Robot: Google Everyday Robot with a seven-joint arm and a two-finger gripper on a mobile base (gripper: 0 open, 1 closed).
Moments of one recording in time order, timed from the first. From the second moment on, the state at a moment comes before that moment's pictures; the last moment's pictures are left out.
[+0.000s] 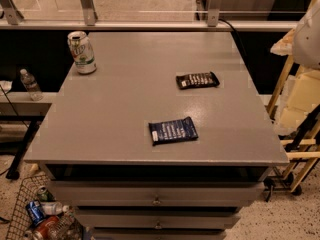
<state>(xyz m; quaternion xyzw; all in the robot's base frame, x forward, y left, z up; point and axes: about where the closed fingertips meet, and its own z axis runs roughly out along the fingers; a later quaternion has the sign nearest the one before) 0.438 -0.216 0.977 -0.60 0.78 -0.04 0.16</state>
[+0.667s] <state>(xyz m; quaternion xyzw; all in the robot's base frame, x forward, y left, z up) 0.484 -0.225 0.975 -0.61 0.78 -0.03 0.16</state>
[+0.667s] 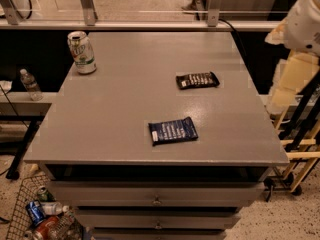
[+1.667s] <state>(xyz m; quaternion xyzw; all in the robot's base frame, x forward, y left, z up) 0.640 -0.202 0.898 -0.62 0.77 -0.01 0.16</state>
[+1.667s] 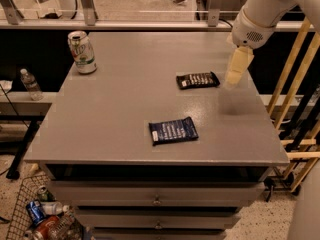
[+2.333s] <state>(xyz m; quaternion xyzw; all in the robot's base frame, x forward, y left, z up) 0.678 -0.185 0.855 -0.61 0.78 0.02 0.17</state>
